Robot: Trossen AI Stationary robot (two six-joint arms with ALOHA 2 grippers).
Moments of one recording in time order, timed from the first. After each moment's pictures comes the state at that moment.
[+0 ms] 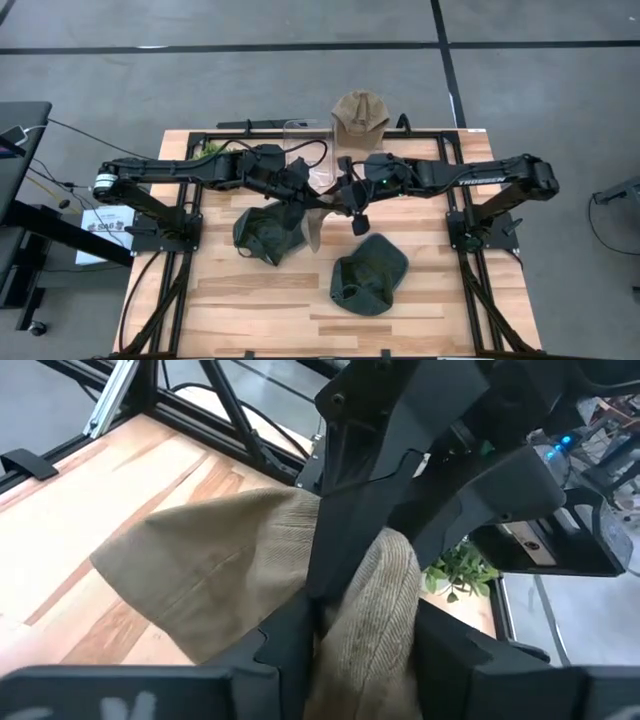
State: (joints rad) left arm 0.02 1.43 1.29 -0.31 0.19 -0.24; right arm 0.01 1.44 1.26 -0.24 -0.08 -0.51
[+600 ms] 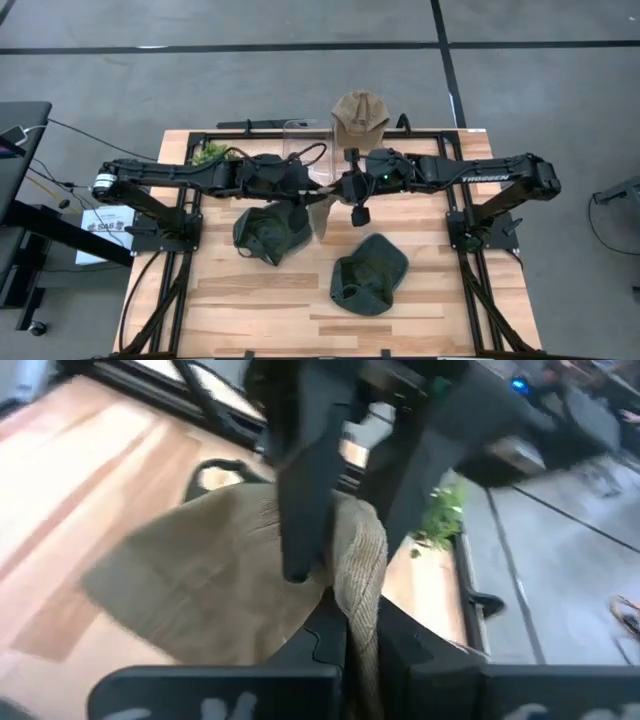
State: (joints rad) left arm -0.04 1.42 1.29 -0.30 -0.13 -0.04; right arm 0.00 1.43 1.28 -0.33 0.04 -0.49
